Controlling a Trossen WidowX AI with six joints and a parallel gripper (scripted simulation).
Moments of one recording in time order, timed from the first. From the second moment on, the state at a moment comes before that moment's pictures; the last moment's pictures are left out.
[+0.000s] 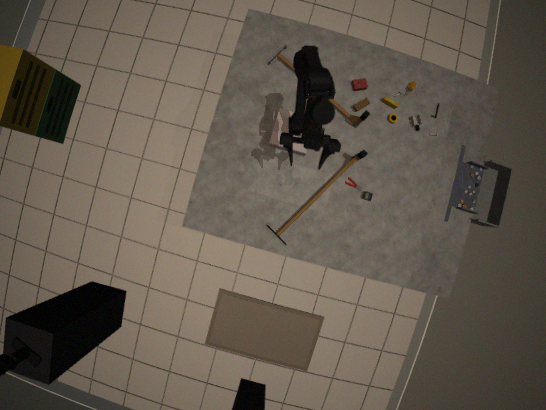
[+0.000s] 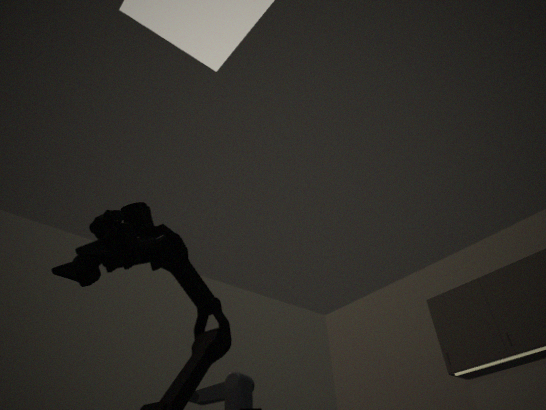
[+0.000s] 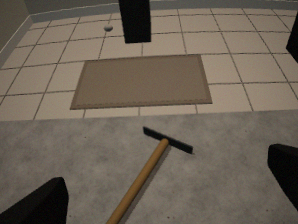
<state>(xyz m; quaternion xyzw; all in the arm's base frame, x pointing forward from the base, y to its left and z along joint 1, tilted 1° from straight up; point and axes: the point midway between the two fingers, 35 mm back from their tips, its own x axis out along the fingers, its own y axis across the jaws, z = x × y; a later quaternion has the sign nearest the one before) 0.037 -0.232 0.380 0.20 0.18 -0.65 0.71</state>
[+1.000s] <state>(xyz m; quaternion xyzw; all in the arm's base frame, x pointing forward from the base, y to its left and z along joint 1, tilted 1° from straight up) 0.093 -0.213 0.372 0.18 0.10 -0.60 0.77</state>
